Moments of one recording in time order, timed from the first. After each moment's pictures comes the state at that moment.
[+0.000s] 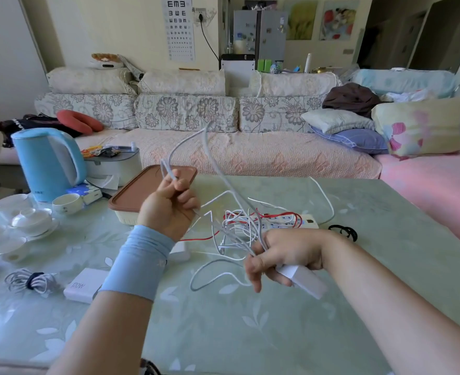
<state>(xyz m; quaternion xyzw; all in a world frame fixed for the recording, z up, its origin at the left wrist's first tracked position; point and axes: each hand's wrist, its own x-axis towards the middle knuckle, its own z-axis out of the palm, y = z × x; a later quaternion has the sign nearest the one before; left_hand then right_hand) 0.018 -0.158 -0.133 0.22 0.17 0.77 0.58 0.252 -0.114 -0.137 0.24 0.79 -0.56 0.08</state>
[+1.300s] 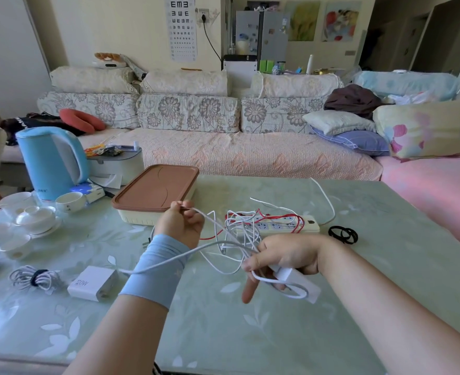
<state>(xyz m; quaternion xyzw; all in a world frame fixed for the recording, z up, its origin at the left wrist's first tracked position) 0.027 -0.150 -0.160 0.02 0.25 0.80 0.55 0.246 -0.113 -0.147 0.26 0.74 -0.61 0.11</state>
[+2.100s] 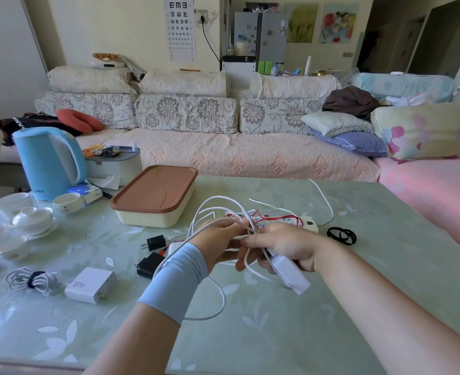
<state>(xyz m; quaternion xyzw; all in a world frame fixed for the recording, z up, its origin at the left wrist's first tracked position) 0.087 -0.173 -0.159 0.40 0.53 0.50 0.55 0.241 -0.115 -0.144 0.33 0.70 -0.63 -0.06</state>
